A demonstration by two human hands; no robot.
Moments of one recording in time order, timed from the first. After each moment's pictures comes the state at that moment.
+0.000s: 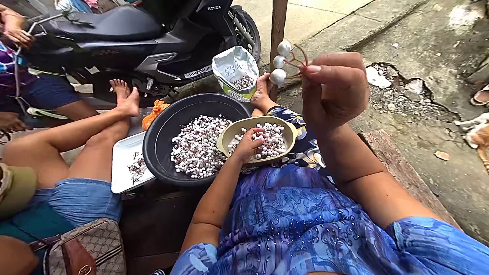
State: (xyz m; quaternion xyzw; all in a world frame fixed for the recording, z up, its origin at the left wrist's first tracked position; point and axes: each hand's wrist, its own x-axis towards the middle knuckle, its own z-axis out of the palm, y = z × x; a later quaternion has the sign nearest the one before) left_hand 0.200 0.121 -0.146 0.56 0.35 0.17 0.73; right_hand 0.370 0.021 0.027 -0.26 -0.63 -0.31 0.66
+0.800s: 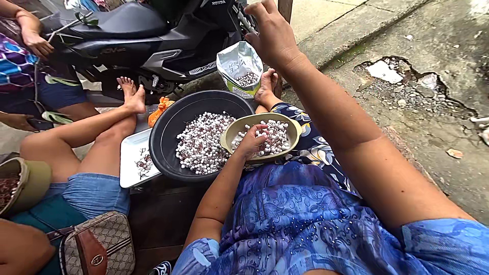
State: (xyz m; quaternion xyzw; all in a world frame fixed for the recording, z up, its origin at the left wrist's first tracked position) left_hand 0.200 0.119 -0.145 0.57 0.35 0.17 0.73; right_hand 0.385 0.150 0.074 -0.68 -0.63 -0.05 0.38
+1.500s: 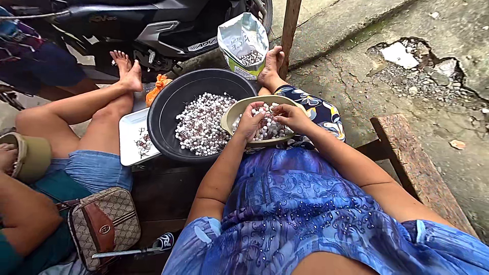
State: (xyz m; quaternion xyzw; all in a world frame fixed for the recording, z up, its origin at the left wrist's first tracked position) left_hand 0.202 0.121 -0.148 0.51 0.33 0.30 0.74; right_hand 0.384 0.040 -0.160 -0.61 -0.56 0.38 0.41
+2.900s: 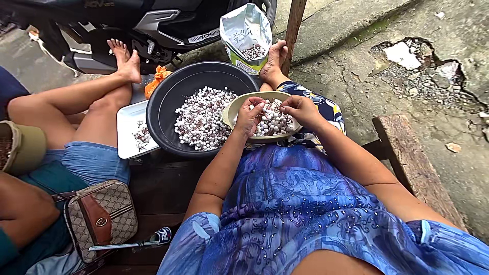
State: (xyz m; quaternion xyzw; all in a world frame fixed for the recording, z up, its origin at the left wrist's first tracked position) left_hand 0.200 0.125 -0.148 0.46 0.30 0.38 0.74; right_hand 0.394 0.037 -0.139 -0.64 -0.55 0.33 0.43
